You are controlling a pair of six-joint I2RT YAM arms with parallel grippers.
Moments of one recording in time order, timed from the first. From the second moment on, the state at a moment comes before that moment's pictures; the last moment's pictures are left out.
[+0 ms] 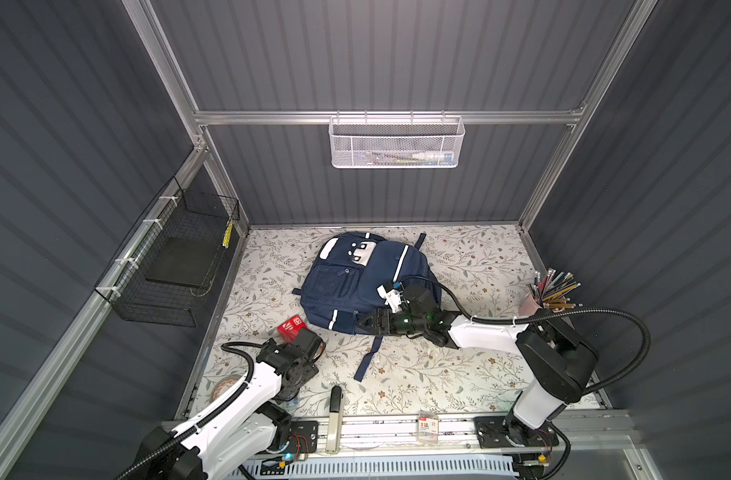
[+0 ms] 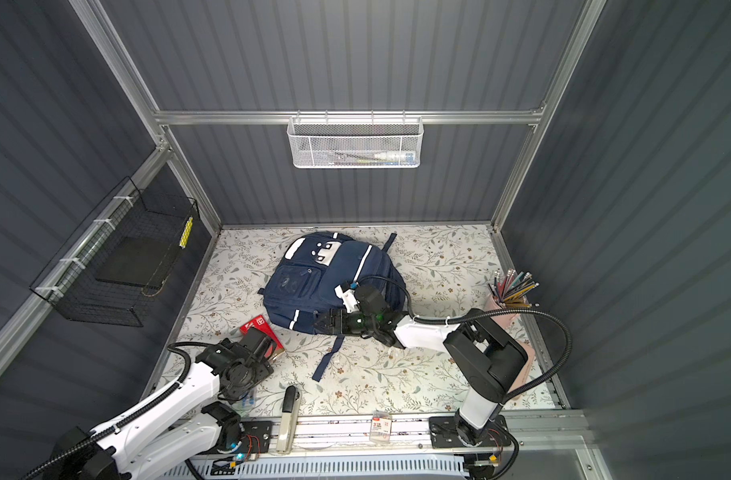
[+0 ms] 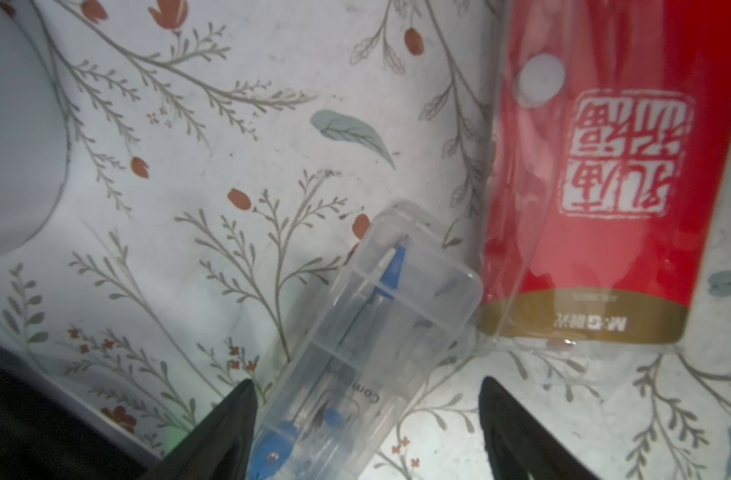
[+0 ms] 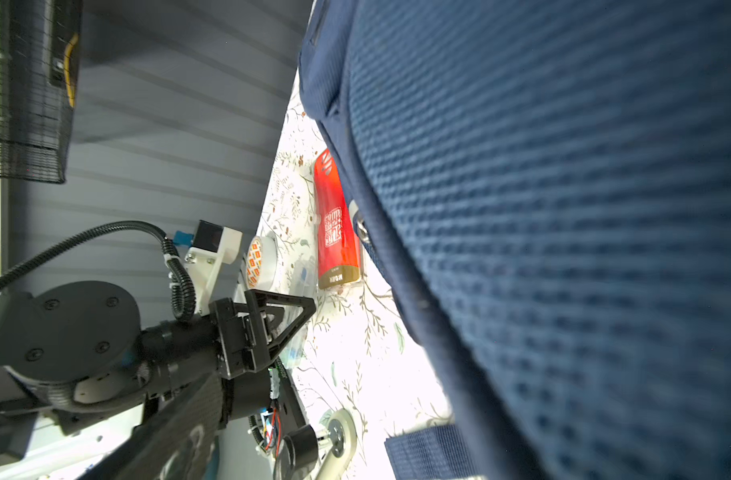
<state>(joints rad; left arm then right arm) -0.54 0.94 0.46 -0.97 -0.27 -1.20 0.80 1.68 0.83 0.33 -0.53 0.83</state>
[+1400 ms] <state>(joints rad) -0.72 1.17 0.53 -0.55 -0.11 -1.45 0.81 1.66 0.88 0.09 -0.47 0.62</state>
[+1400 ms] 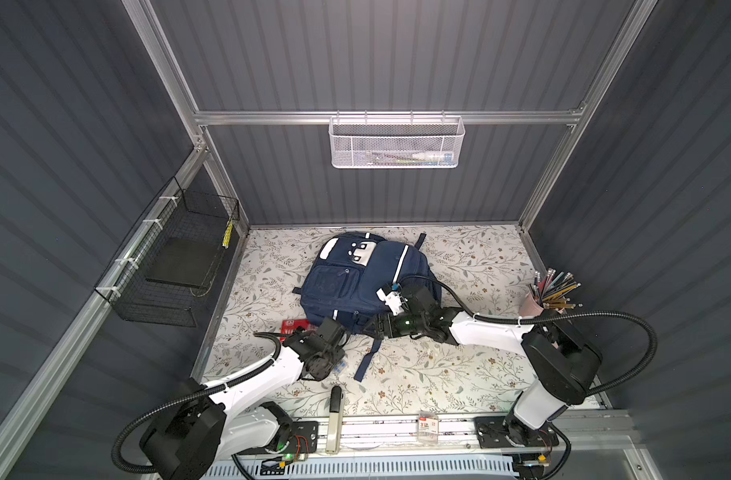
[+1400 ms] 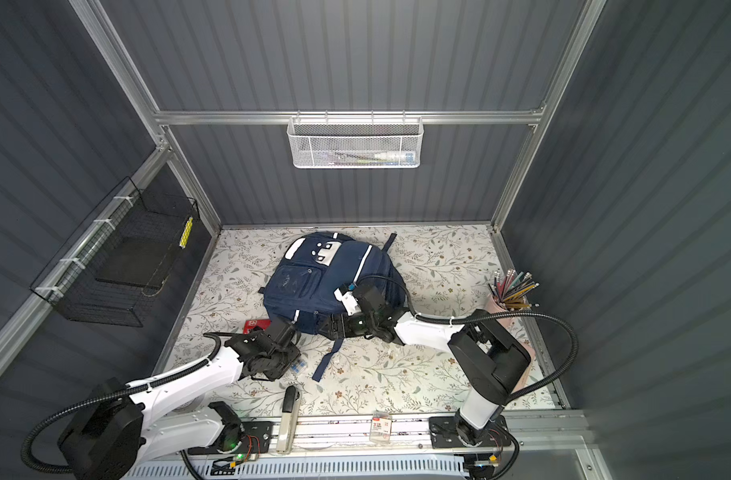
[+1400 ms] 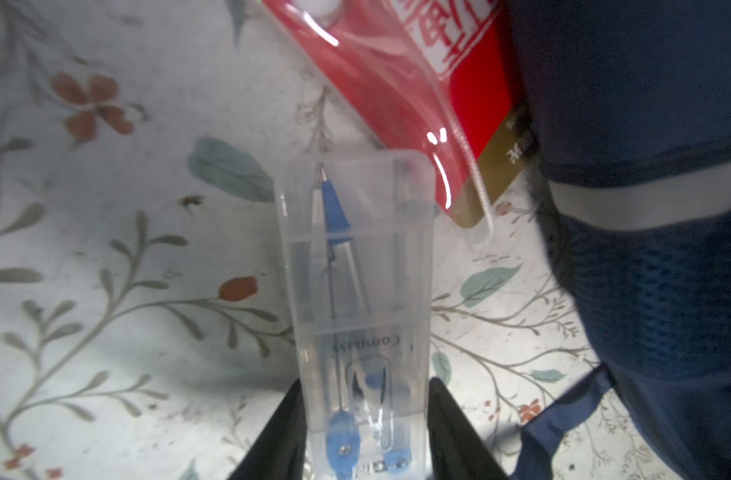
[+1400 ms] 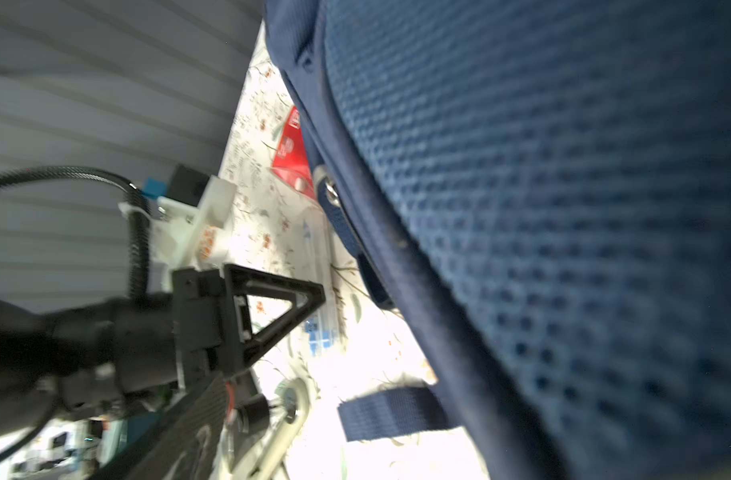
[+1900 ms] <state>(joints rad) -0.58 0.90 0.72 -0.72 -0.20 -1.28 1.03 1.73 1.06 -0.10 -0.27 0.20</state>
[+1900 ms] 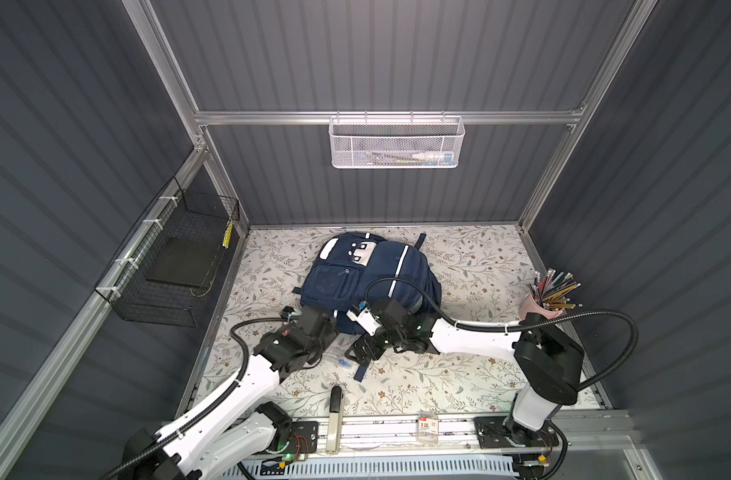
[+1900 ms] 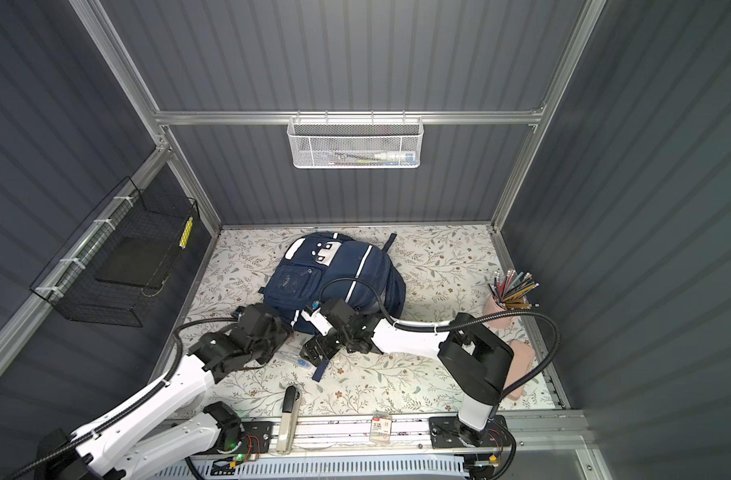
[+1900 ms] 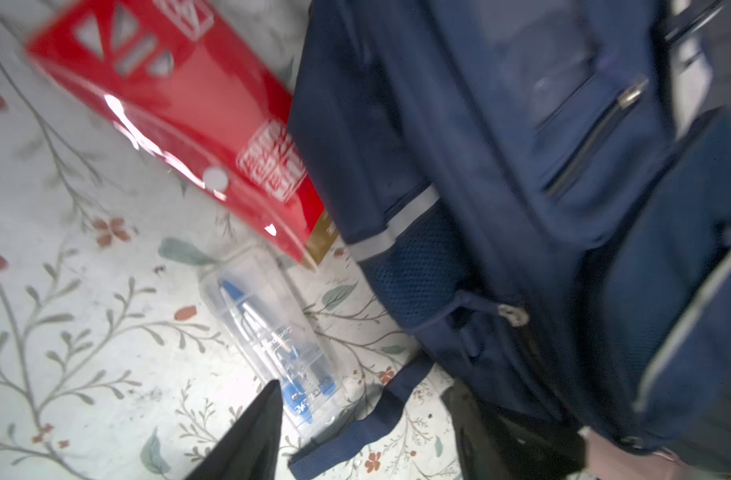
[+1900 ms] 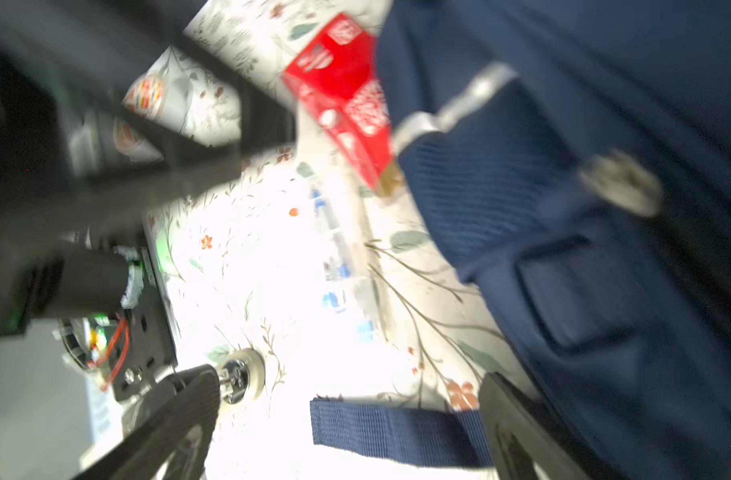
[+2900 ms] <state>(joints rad) -0.38 1.12 1.03 -0.63 0.06 -0.72 1.14 2.13 1.49 -0.45 -0.04 -0.25</state>
